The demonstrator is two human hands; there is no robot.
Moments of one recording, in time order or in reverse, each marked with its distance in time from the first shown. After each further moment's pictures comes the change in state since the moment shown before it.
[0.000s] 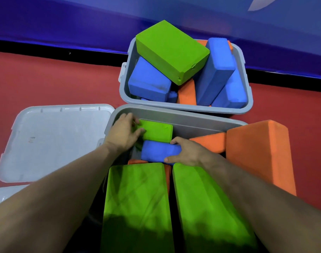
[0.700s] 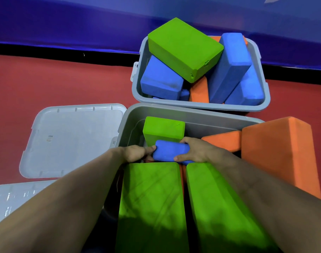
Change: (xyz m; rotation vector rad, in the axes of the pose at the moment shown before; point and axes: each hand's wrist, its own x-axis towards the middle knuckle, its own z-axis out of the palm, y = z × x) left_hand -0.033 -0.022 0.008 -0.358 -0.736 -0.616; right_hand 0.016 -0.008 0.004 -0.015 -0.100 -0.031
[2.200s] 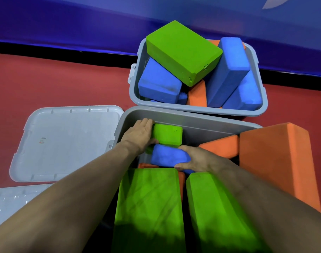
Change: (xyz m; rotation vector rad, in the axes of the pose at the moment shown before) left_hand 0.026 0.047 -0.010 0.824 0.590 0.562; right_hand -0.002 0.020 0.009 -0.031 0.000 -0.103
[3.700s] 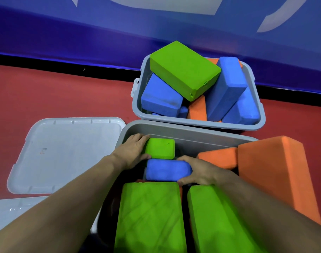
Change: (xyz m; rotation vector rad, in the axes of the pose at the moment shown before) left_hand -0.023 -0.029 -0.014 -0.026 -0.104 0.057; right_hand -0.008 -0.010 -0.011 0.087 -0.035 -0.052
